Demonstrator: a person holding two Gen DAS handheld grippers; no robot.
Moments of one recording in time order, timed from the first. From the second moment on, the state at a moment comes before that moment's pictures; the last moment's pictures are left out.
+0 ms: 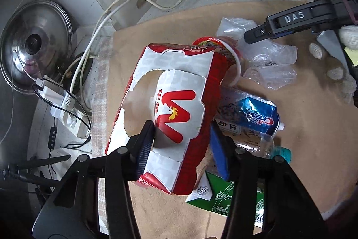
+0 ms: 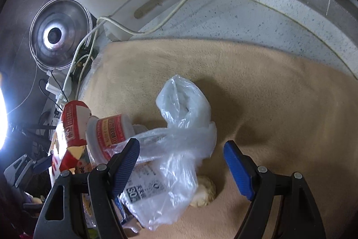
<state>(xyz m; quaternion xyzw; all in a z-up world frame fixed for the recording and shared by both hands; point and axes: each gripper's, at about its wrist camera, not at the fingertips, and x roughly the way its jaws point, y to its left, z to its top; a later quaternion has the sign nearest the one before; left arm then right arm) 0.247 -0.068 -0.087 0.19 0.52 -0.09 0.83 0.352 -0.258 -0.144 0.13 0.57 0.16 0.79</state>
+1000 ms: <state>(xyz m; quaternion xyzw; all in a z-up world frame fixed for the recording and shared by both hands) 0.231 -0.048 -0.050 0.14 0.46 -0.06 0.88 0.333 -0.268 -0.100 0.14 0.52 0.15 0.83</state>
